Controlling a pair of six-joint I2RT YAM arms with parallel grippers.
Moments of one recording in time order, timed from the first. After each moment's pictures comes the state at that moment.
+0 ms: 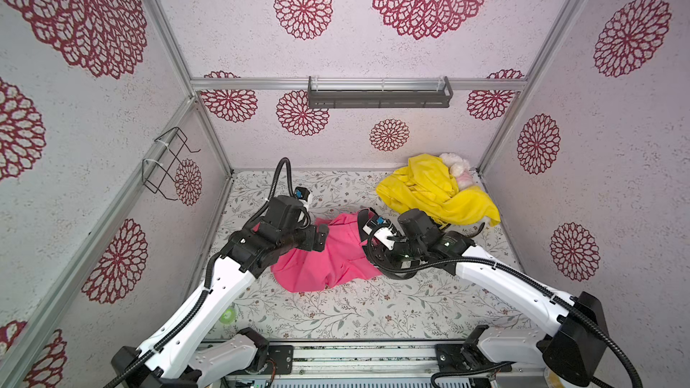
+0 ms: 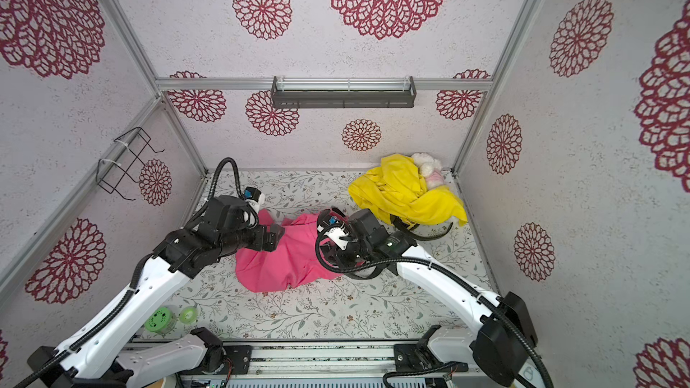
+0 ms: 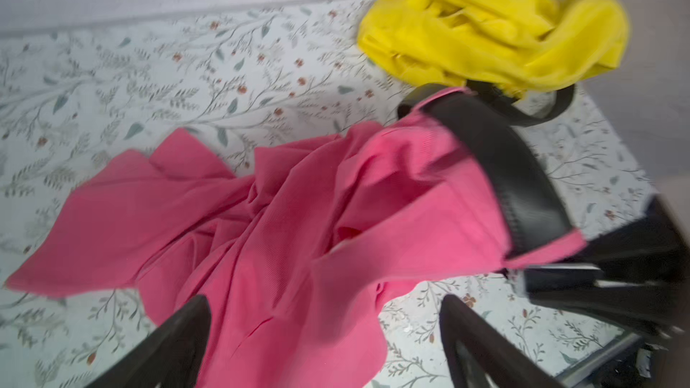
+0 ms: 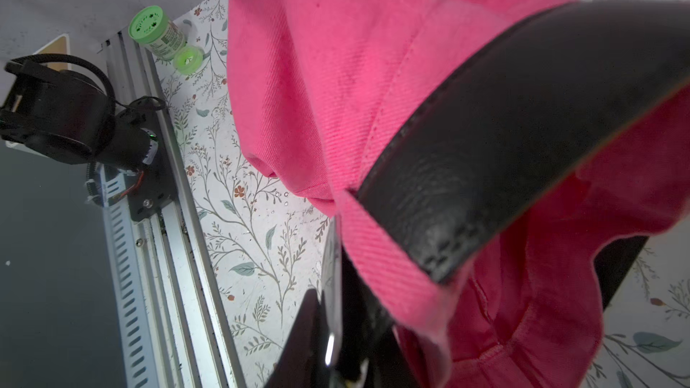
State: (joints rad) left arm -0.59 1.07 1.18 -0.79 -0.07 -0.24; right arm 0.74 1.29 1.07 -0.59 -0.40 -0.09
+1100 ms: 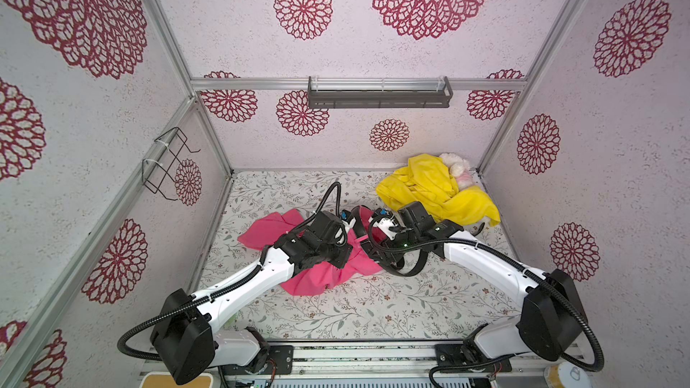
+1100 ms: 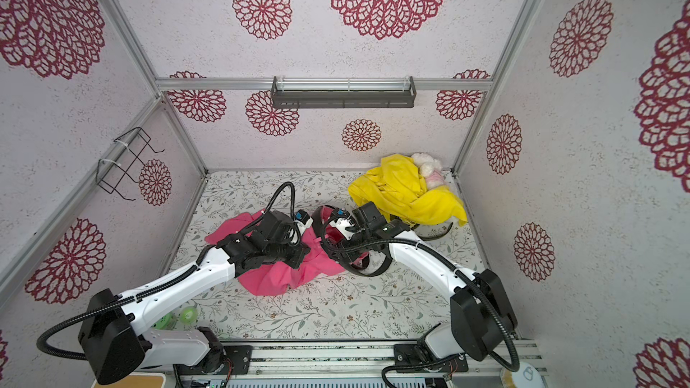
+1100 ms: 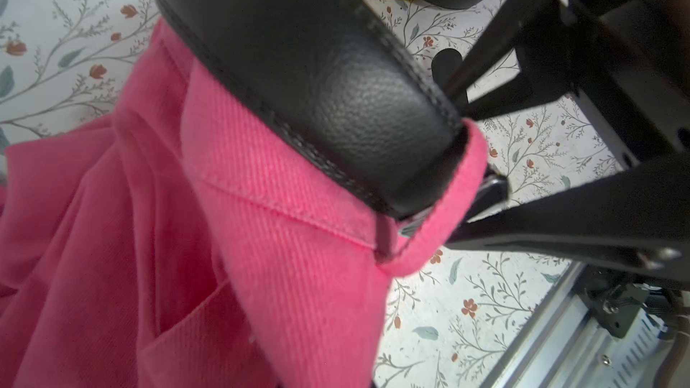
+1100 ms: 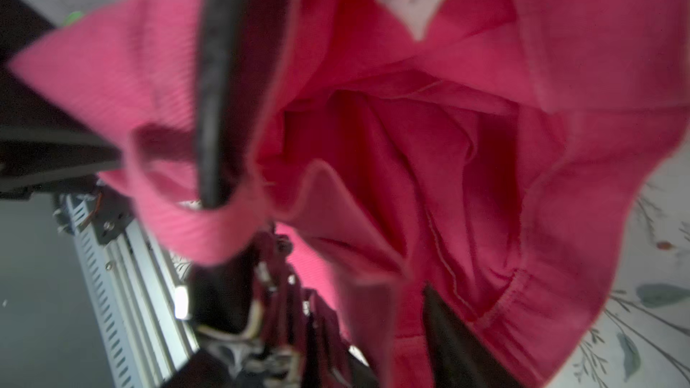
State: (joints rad) left arm -0.72 1.34 1.04 -0.57 0.10 -0.21; right arm 0.63 1.43 1.06 -0.57 -0.37 -0.03
